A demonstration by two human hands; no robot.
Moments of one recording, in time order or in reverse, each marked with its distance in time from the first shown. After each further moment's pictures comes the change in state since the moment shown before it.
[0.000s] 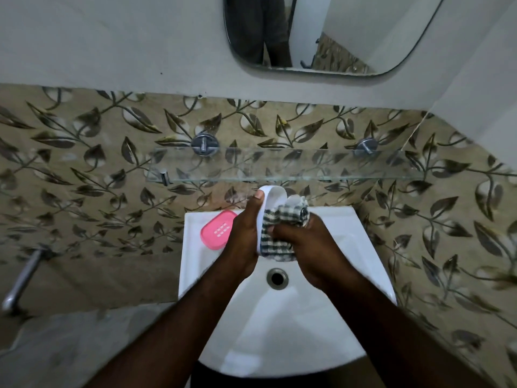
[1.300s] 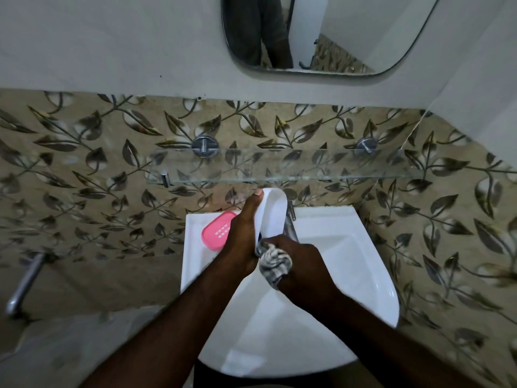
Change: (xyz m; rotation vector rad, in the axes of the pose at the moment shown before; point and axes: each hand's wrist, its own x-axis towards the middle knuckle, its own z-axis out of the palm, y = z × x) left_hand 0.012 -0.008 -0.006 -0.031 0.275 -0.095; right_hand -0.022 0.035 -0.010 -0.833 -0.096 -0.435
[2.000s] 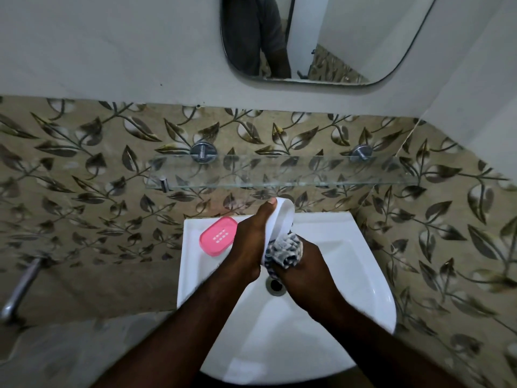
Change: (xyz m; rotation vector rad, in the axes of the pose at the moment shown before) left_hand -0.002 -0.007 0.011 0.185 -0.071 -0.018; right_hand -0.001 -0.005 -0.004 0.290 0.108 0.247
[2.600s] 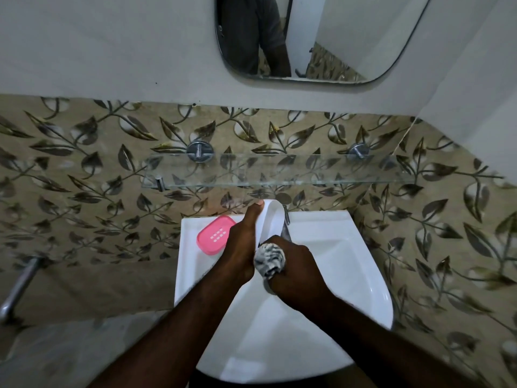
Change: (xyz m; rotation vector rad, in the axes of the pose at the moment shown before) left_hand -0.005 0.001 -0.005 -0.006 0.106 -0.069; right_hand -0.001 -0.003 0.000 -0.332 -0.091 -0.110
